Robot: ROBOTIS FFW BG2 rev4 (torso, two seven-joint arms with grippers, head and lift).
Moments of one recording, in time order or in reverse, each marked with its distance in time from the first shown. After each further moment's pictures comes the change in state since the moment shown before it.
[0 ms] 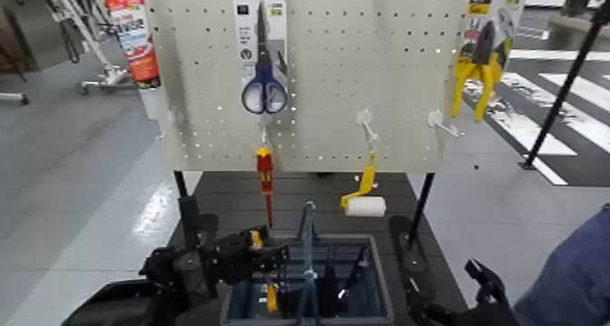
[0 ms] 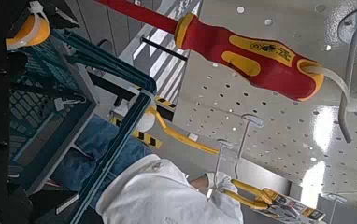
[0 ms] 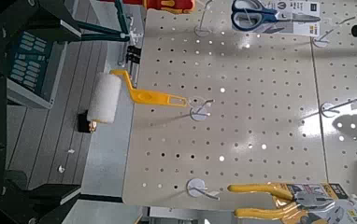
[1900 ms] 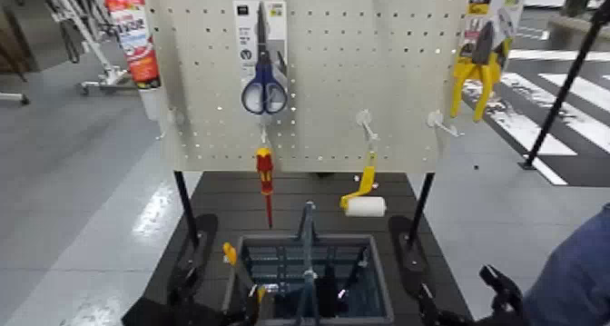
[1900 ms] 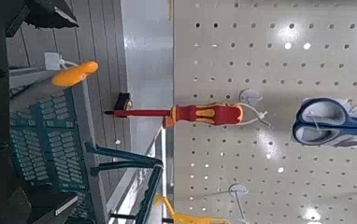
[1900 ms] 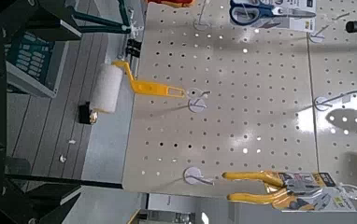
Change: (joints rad) left arm 0.586 -0.093 0.005 -0.476 -0.320 -0.493 0.763; right arm 0.046 -0.008 -0.033 -0.026 -0.002 -0.021 -0.006
